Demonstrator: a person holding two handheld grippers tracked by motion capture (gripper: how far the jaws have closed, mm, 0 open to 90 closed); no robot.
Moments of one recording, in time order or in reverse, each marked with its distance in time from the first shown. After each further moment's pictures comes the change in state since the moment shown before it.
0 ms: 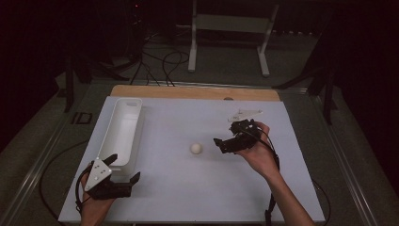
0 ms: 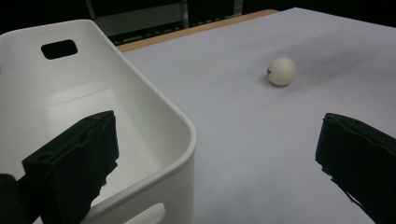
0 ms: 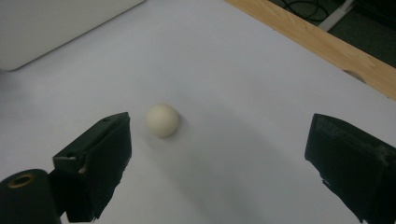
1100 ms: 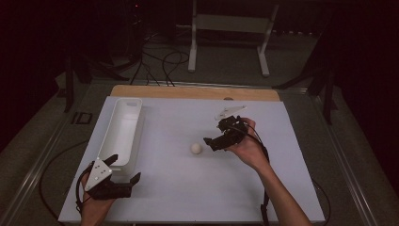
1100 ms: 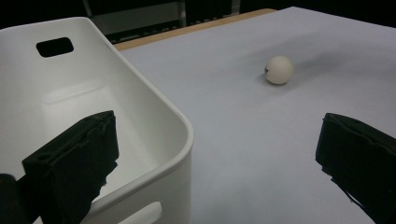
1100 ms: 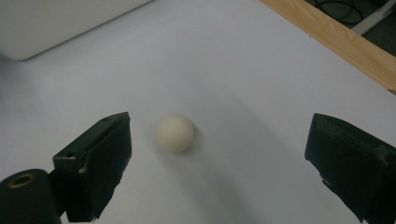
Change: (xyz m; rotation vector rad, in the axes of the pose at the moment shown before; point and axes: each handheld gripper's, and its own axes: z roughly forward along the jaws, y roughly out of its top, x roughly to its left) left arm 0.000 -0.001 0.001 0.006 -0.010 -0.001; right arm 0.003 0.013 0.035 0.032 0.088 -0.072
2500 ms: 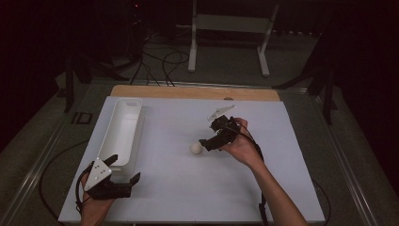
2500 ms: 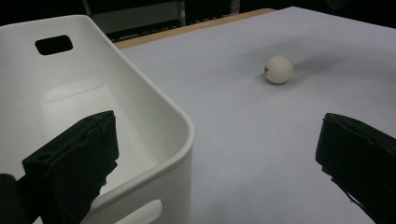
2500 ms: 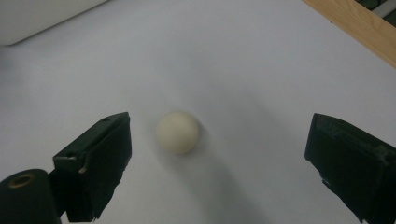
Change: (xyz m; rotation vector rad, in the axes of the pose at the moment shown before) left arm 0.001 -0.001 0.000 0.001 -0.004 -0.005; right arm 0.002 0.004 0.026 0.071 0.021 -0.010
